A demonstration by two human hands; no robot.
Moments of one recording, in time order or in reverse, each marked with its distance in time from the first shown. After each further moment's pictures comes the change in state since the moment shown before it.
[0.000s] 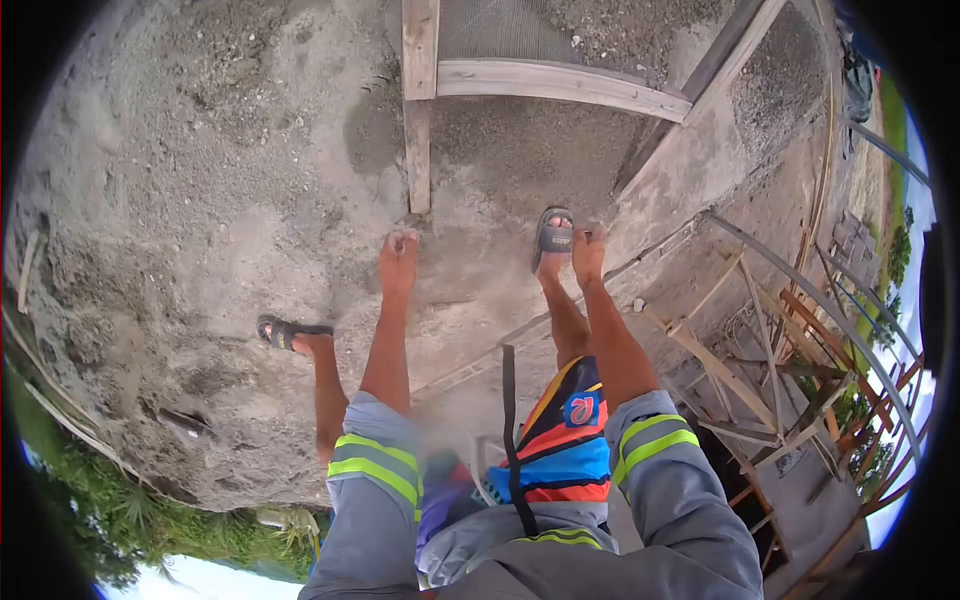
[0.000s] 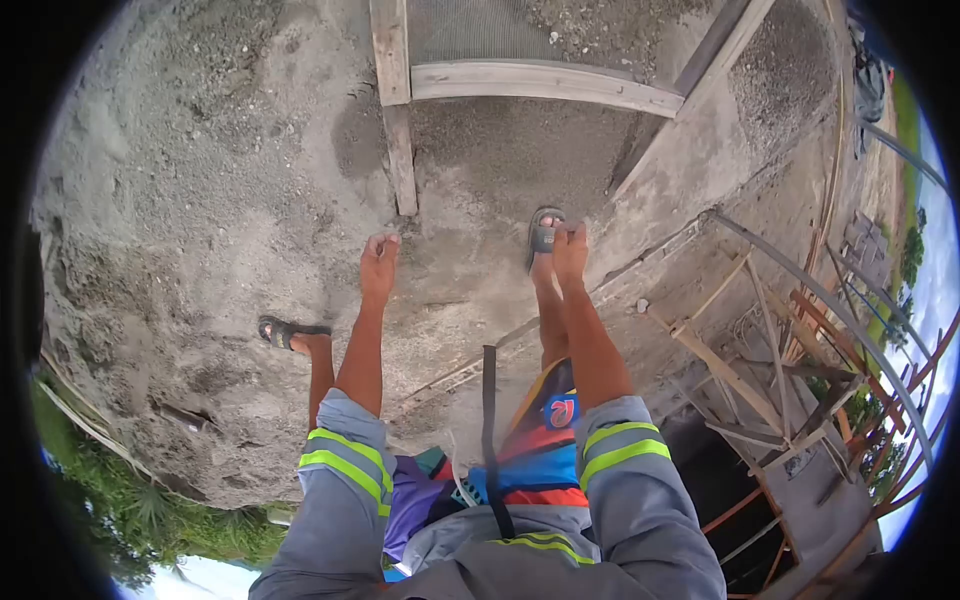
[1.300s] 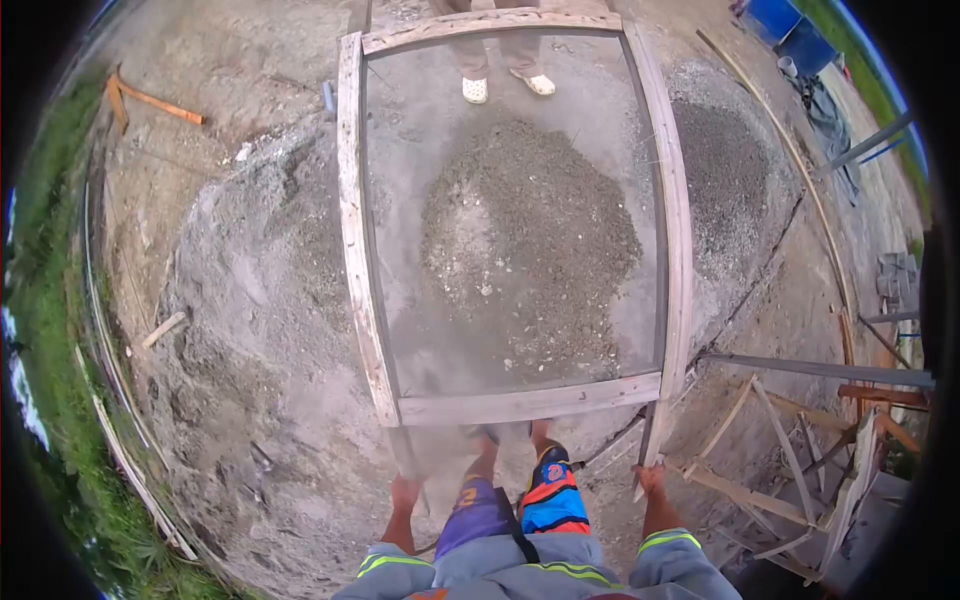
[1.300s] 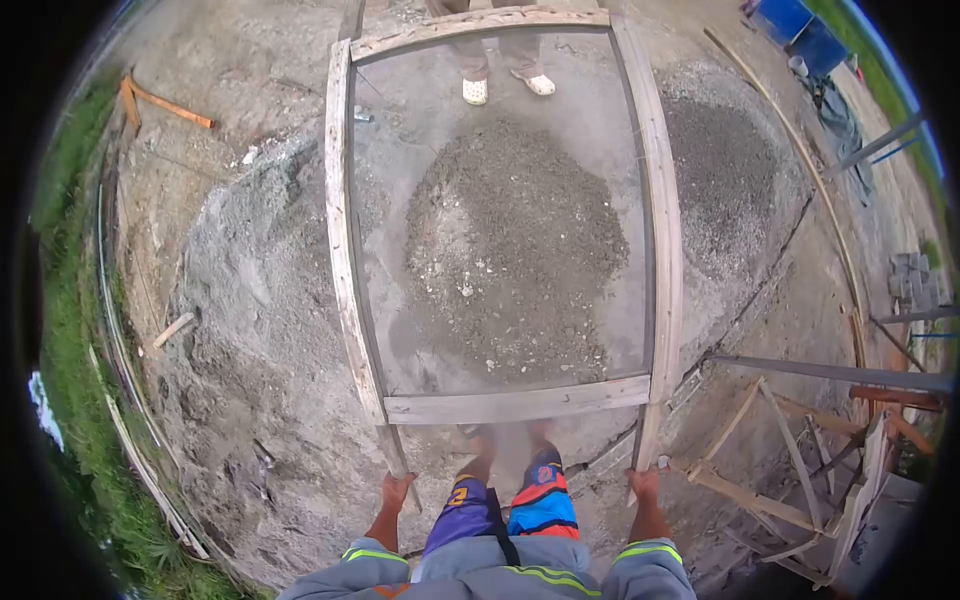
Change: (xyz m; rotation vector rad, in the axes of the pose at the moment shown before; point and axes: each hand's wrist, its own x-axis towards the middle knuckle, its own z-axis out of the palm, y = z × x) left_hand -0.350 0.116 0.001 0.412 0.224 -0.010; right_hand -0.095 0.037 -0.479 0.031 -0.107 0.370
